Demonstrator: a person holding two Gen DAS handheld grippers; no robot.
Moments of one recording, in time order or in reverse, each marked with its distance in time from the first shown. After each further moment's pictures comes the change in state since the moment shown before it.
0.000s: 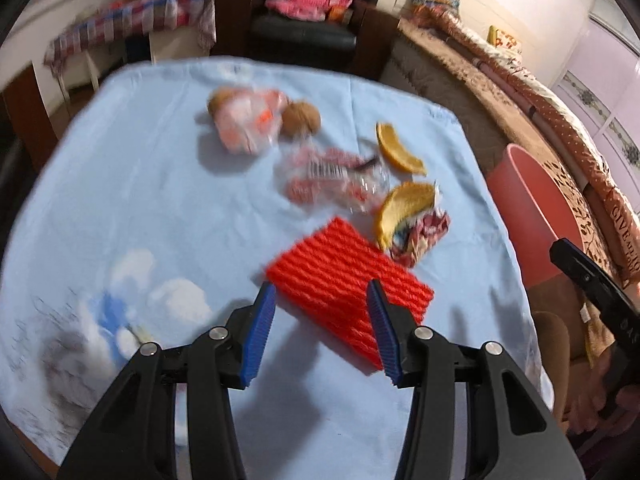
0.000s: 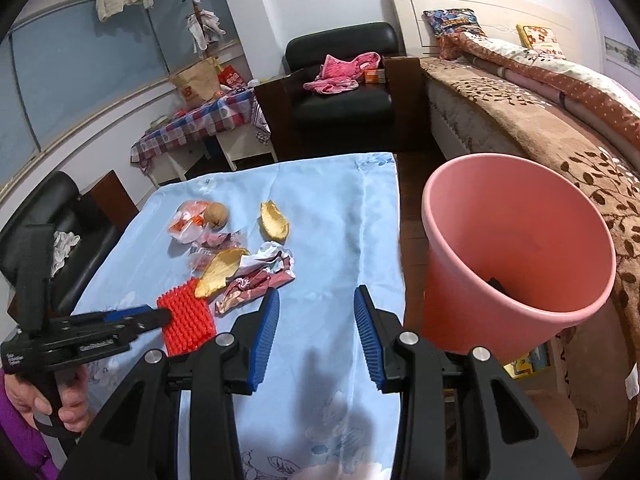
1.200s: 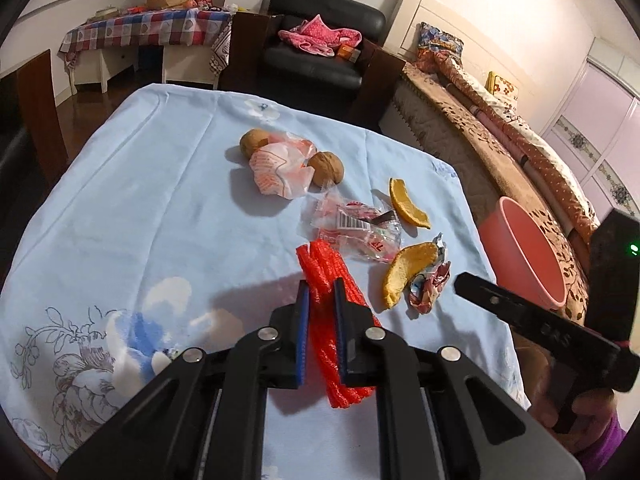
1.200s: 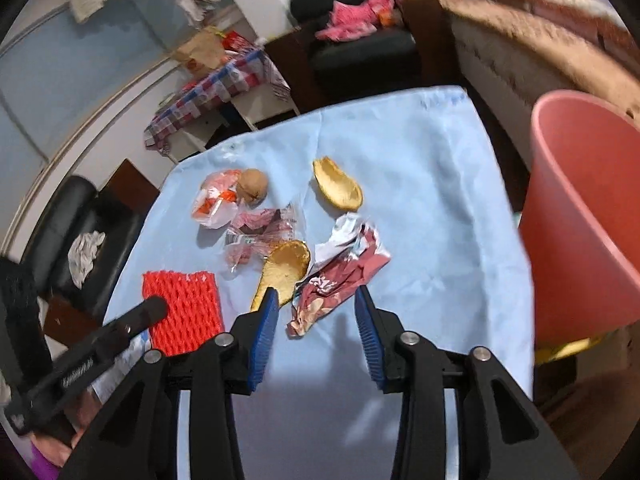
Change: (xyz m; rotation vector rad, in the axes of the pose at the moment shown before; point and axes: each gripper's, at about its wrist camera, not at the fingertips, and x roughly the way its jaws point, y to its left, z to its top) left arm -0.032 0.034 0.006 -0.066 -0.162 -0.056; right arm 0.086 0.045 0.015 0.136 0.199 0.116
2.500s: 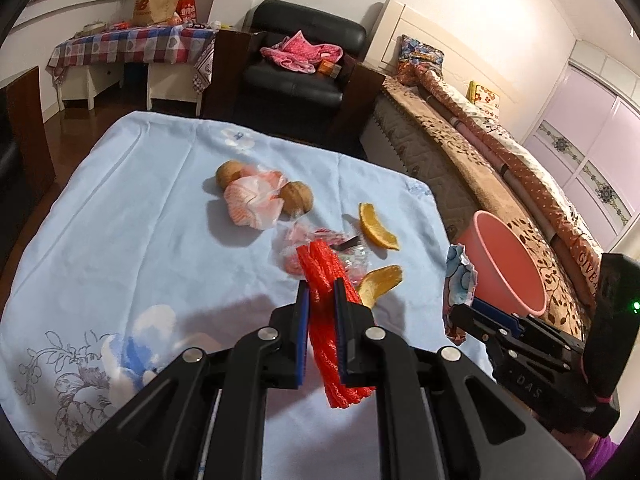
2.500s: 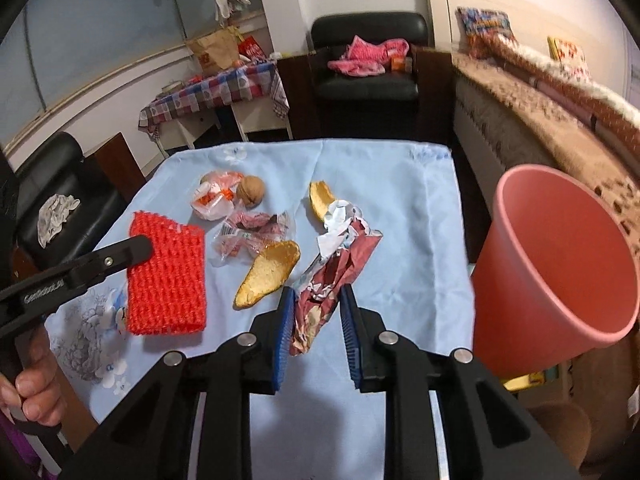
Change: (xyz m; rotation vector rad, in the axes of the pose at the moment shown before) left arm -0.016 -0.025 0.014 0.037 -0.060 -0.049; right arm -0.047 0.022 -0.022 -0.240 -0.127 -0.148
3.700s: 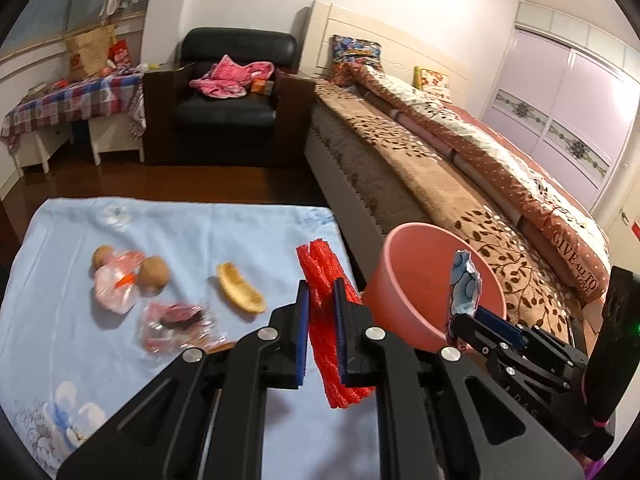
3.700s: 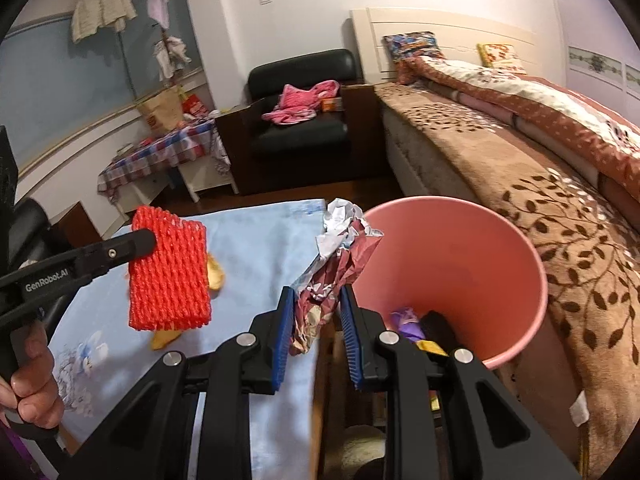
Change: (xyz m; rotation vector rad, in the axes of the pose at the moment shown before) left arm 0.039 -0.148 0.038 0.203 -0.041 -0.078; right arm -0.073 -0.126 0.006 0.171 -0.162 -0.131
